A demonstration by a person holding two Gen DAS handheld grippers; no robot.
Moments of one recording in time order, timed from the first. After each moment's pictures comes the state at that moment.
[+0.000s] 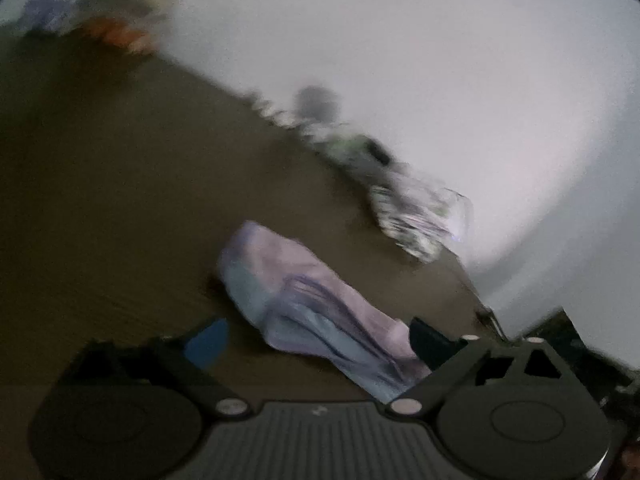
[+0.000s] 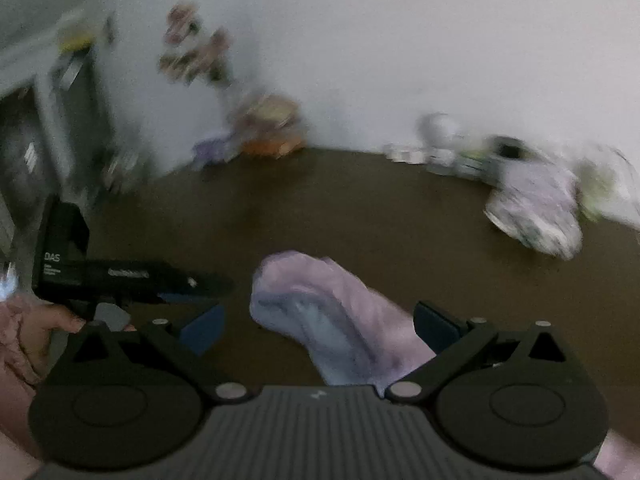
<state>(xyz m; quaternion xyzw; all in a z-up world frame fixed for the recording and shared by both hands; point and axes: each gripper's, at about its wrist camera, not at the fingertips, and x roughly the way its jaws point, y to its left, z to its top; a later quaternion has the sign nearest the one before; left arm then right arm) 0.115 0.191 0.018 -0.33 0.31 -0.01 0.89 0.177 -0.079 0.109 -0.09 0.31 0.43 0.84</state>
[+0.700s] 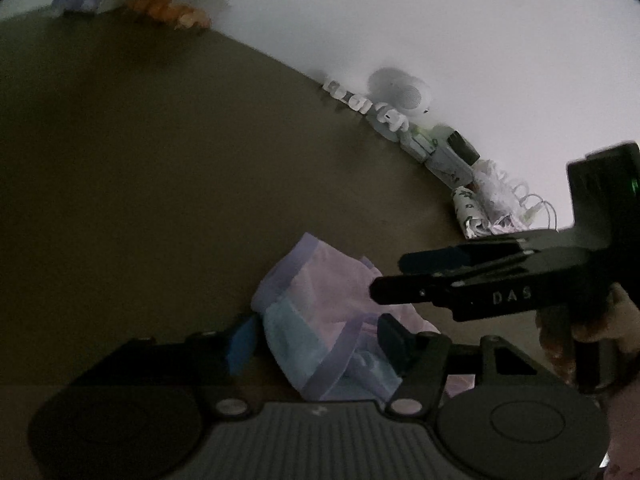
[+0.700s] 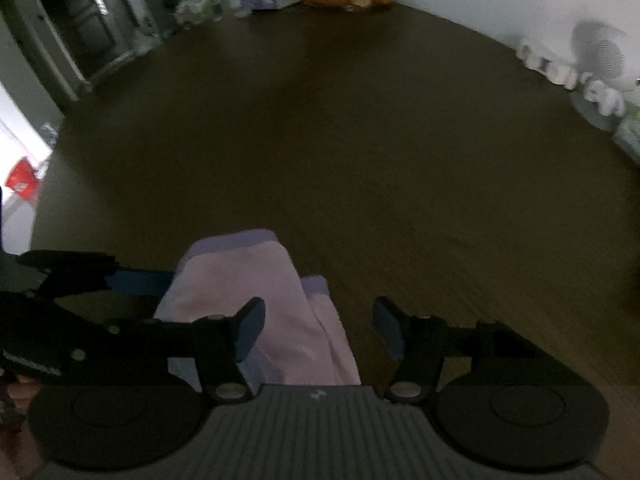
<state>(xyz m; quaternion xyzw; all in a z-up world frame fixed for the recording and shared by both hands) 0.179 0.182 -0.003 -0.29 0.35 0.08 0.89 0.344 0.083 0.016 -0.22 0.46 0.53 0.68</state>
